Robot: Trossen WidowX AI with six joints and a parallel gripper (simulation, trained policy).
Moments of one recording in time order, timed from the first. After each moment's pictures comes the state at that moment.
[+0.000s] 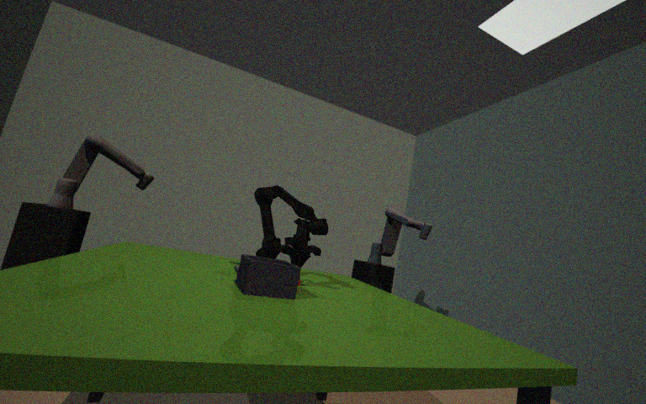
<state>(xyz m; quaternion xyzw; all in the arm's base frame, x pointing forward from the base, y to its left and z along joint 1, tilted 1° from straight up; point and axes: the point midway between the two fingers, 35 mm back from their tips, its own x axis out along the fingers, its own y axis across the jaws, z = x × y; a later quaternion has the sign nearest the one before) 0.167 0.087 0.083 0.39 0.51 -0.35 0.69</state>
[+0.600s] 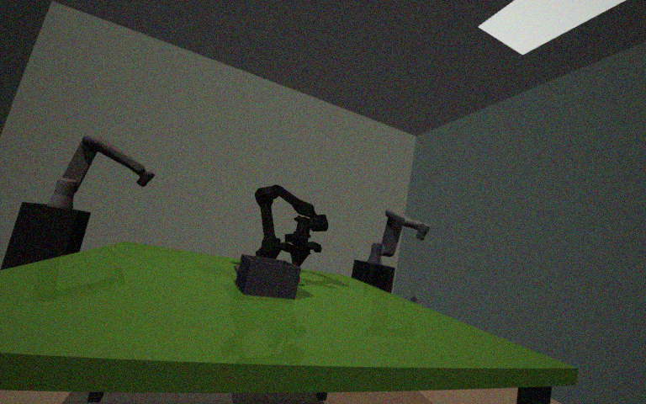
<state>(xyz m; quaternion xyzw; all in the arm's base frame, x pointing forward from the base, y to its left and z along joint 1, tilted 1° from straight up) 0.178 0.080 0.096 0.39 0.50 -0.34 0.69</state>
